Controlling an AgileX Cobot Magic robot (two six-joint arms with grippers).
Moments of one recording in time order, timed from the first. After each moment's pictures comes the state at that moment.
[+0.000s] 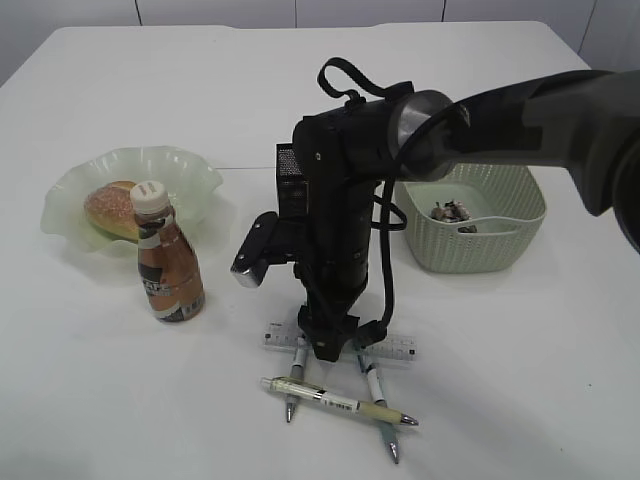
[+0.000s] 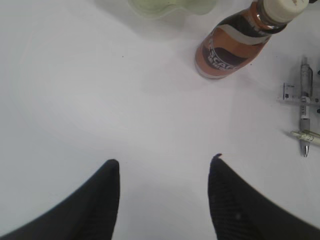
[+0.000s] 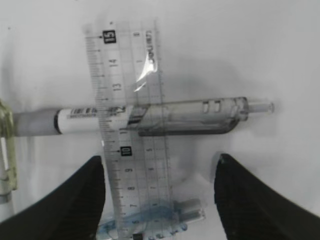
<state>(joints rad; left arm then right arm) -0.02 1.09 -0.85 -0.23 0.90 0.02 0.59 2.30 -1.76 0.07 1.11 -0.77</state>
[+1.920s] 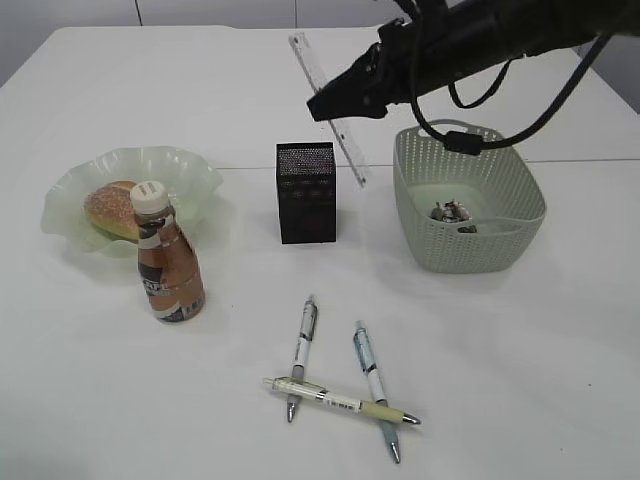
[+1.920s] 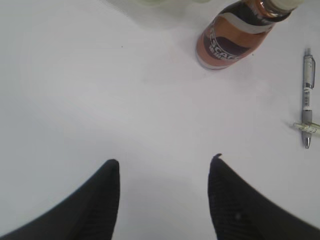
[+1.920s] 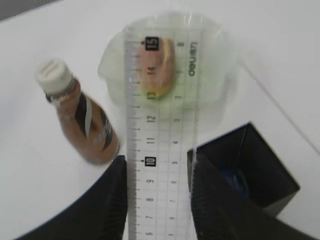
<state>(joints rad) -0.02 1.09 -0.85 -0.23 0.92 0.02 0.19 2.08 -1.76 1.11 0.99 -1.45</state>
